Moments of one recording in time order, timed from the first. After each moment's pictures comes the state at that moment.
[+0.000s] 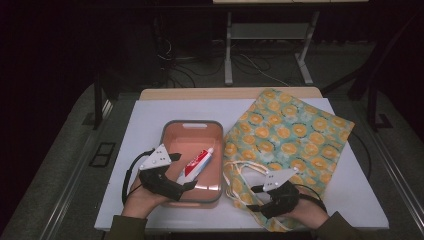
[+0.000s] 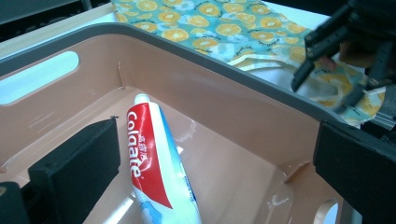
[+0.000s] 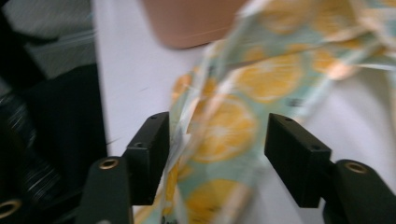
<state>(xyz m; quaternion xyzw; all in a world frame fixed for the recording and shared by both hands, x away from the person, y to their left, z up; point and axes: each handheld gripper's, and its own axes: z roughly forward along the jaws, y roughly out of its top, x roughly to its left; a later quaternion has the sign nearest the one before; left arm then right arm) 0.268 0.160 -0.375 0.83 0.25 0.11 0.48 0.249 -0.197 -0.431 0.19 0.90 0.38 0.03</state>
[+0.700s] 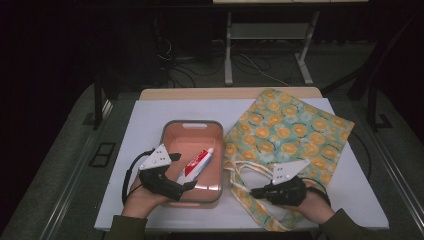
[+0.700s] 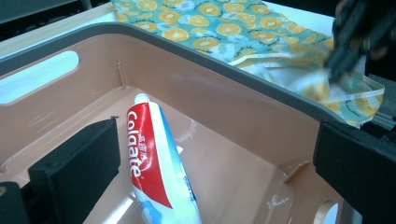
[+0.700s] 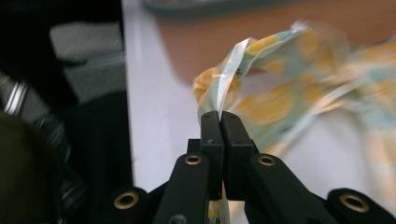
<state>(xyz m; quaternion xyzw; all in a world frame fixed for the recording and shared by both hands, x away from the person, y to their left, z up) 0.268 0.160 -0.375 0.83 0.25 0.11 0.48 0.254 -0.210 -0.404 0.16 0.88 0.44 0.01</state>
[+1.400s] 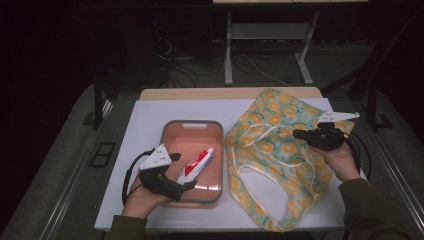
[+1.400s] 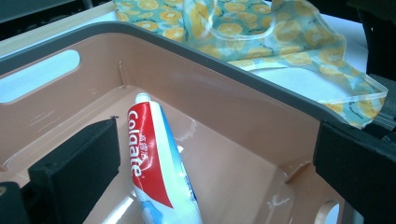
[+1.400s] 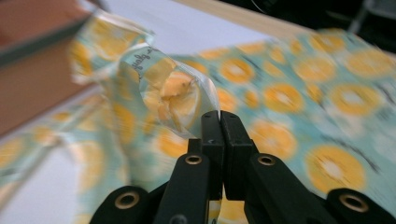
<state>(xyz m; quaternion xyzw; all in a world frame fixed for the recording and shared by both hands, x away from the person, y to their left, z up) 0.268 0.160 -0.375 0.83 0.25 0.11 0.48 0.372 -0.332 -0.391 0.40 0.79 0.44 0.15</state>
